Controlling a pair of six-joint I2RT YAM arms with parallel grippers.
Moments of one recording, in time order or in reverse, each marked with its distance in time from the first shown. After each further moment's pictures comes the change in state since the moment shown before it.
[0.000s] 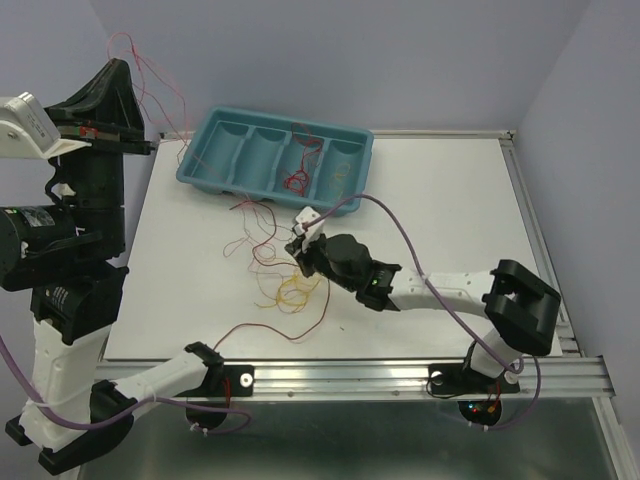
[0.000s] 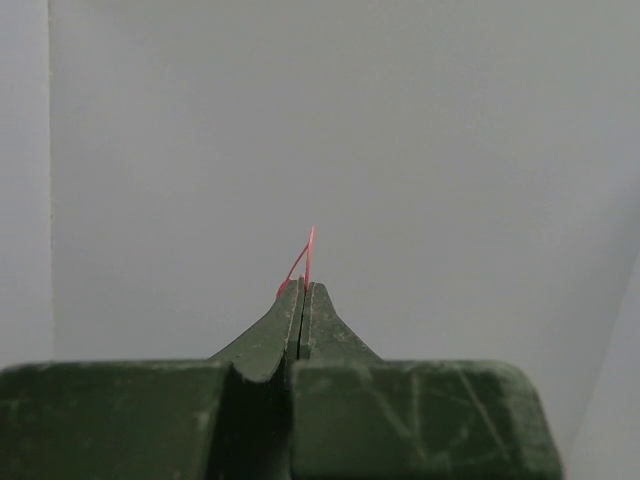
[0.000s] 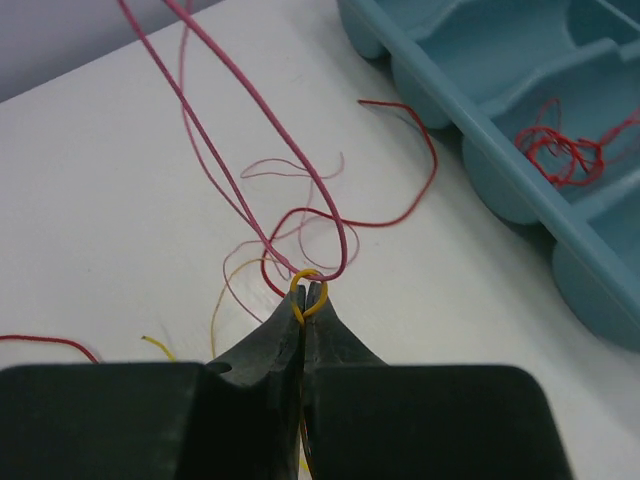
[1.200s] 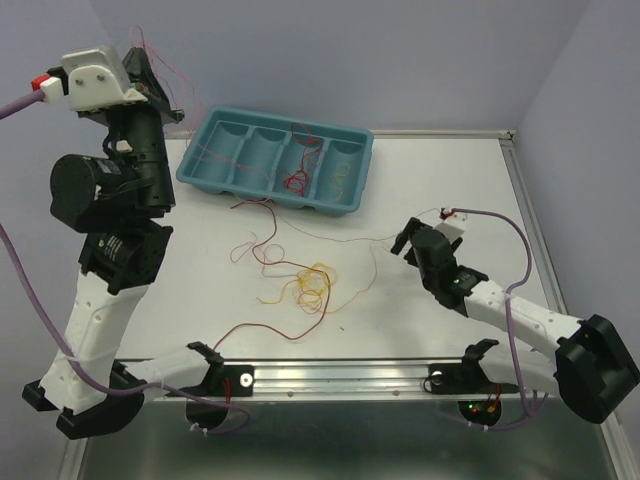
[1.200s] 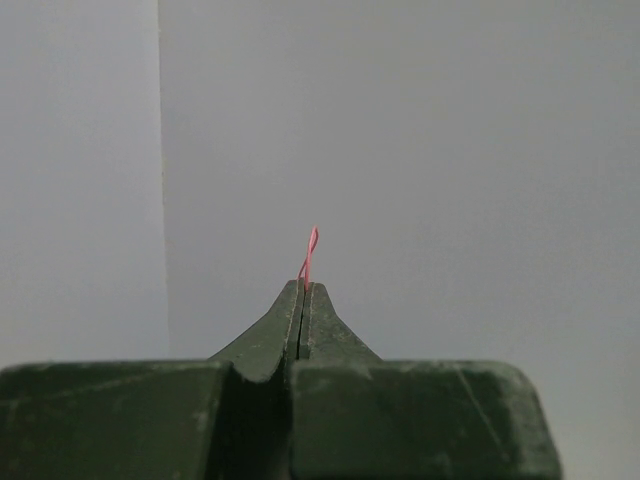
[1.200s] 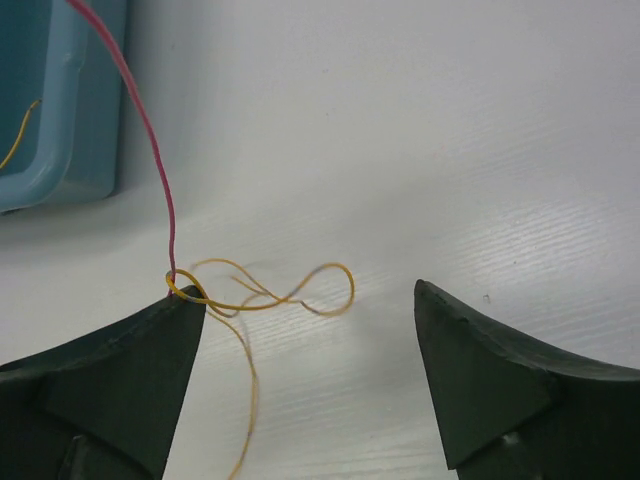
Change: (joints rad) left arm 0.000 0.121 -0.029 0.118 -0.245 0.177; right arm -0.476 -0.521 -0.453 -0.465 0.461 0.728
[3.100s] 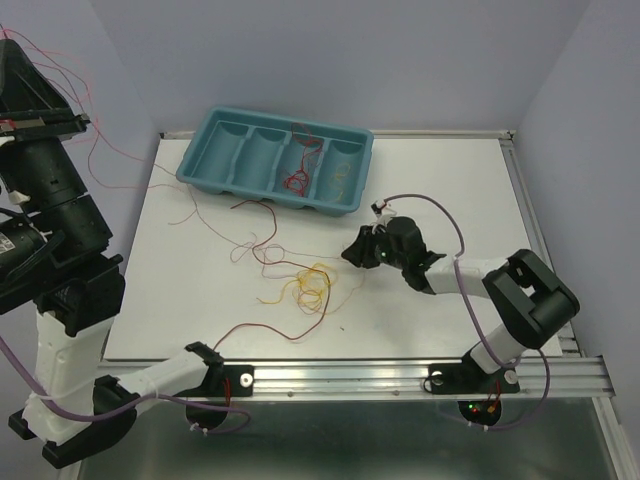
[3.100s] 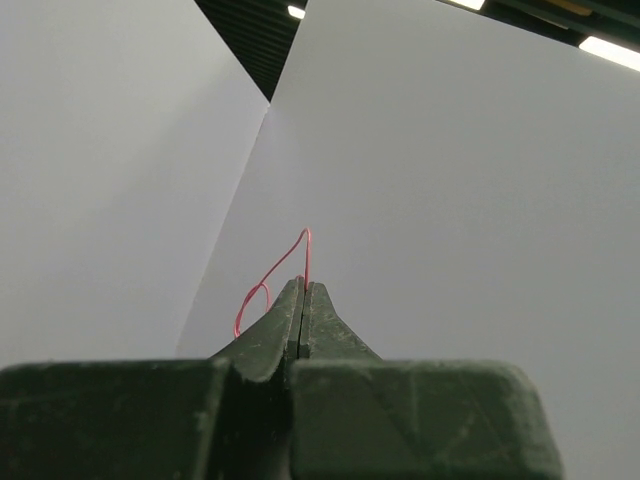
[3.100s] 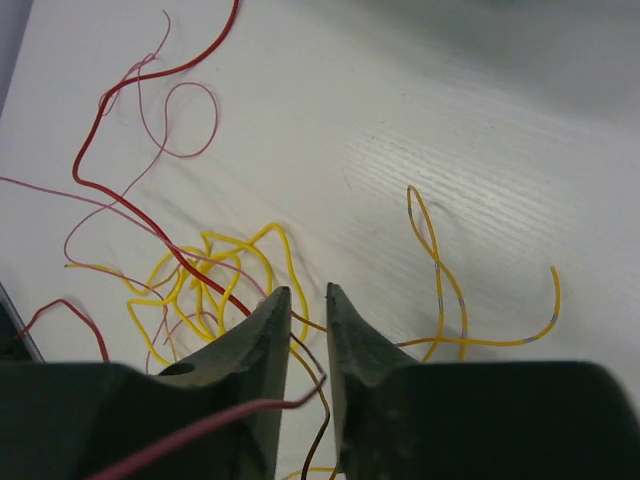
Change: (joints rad) left arm 0.008 -0.081 0.075 0.259 -0.060 0.039; right arm 0.000 0.442 0.091 0.471 -0.869 -0.193
